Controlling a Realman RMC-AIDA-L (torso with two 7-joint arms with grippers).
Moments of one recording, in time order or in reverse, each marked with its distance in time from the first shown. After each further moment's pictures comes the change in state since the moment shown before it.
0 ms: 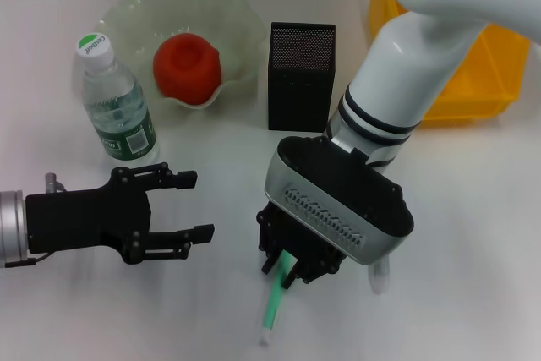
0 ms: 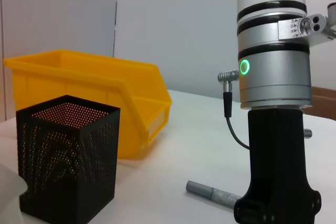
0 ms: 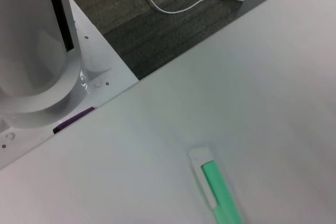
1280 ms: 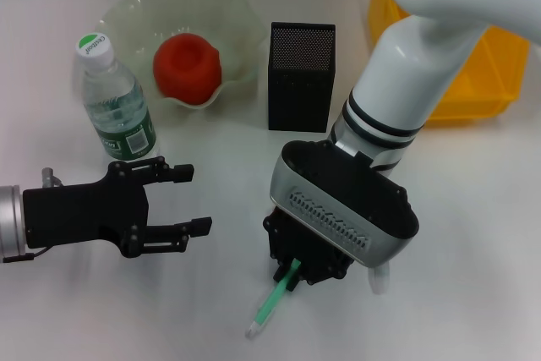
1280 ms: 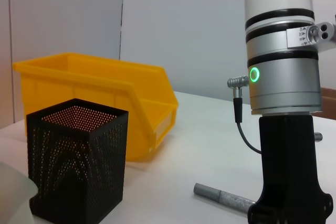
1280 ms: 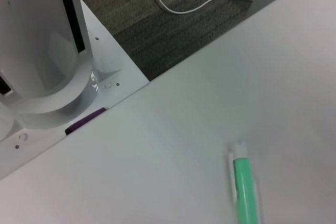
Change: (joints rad) left arm 0.000 -0.001 -0.012 0.011 -0.001 -0.003 -0.006; right arm 0.010 0.000 -0.014 0.029 0.012 -0.011 -0.007
